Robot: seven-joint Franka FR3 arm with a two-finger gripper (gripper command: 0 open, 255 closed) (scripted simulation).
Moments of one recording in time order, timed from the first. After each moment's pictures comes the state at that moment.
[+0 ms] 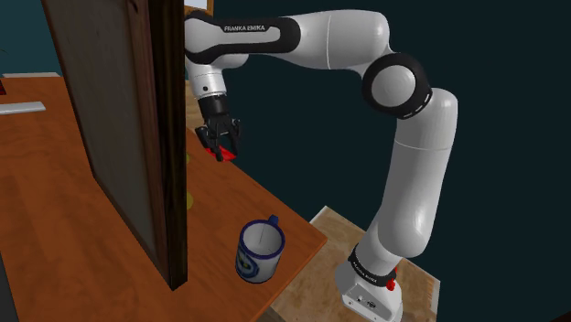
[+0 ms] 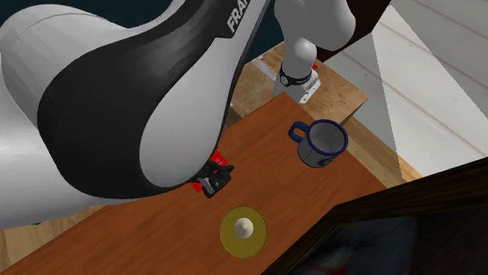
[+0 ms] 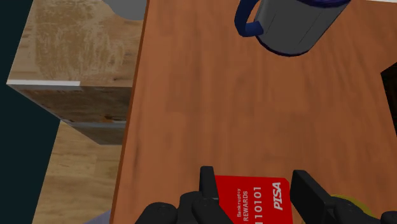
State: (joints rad) arm 0.07 0.31 0.21 -1.56 0.12 1.31 0.33
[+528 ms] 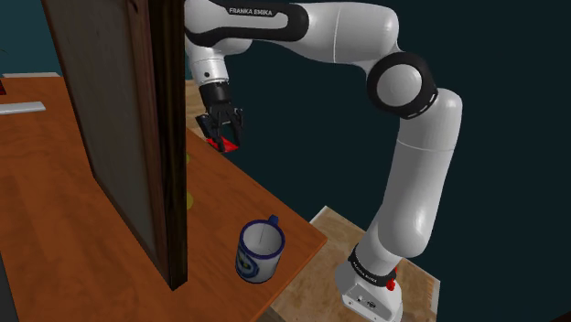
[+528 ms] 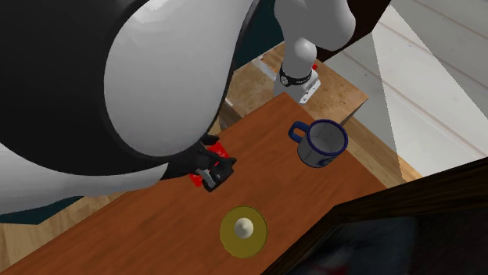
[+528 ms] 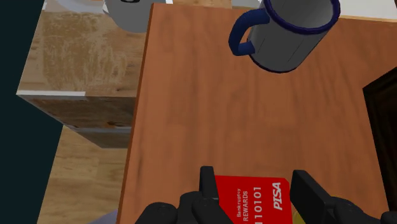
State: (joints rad) arm 0.07 0.28 0.22 -1.50 0.13 1.23 0.34
